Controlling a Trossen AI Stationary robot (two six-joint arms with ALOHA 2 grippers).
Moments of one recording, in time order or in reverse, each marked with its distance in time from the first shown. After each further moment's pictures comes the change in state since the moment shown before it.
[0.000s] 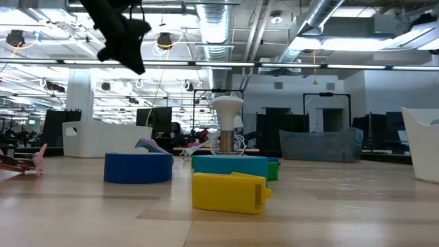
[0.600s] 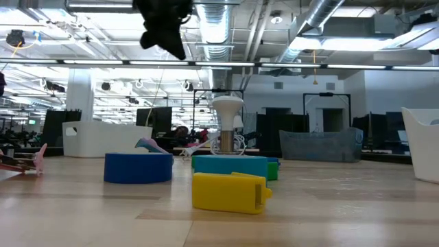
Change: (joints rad) left arm -0.449 0.342 0.292 -0.056 -0.113 -0.096; right arm 0.000 0.000 0.000 0.003 -0.001 0.010
